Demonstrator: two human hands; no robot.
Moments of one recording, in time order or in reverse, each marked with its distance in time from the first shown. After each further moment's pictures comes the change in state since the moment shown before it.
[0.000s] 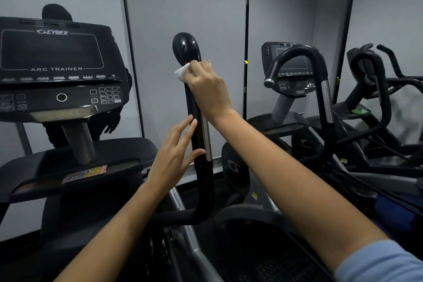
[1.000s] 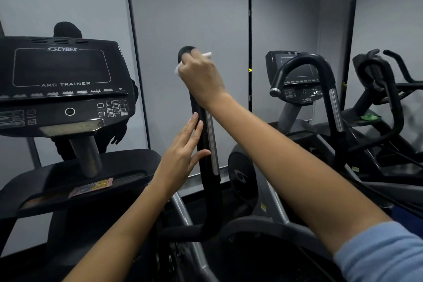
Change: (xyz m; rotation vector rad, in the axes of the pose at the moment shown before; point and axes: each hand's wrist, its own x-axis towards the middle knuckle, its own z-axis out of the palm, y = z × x) left_hand 0.024 -0.011 -0.003 0.035 -0.002 0.049; right_hand 0.051 0.005 0.008 -0.169 -0.161 -0.096
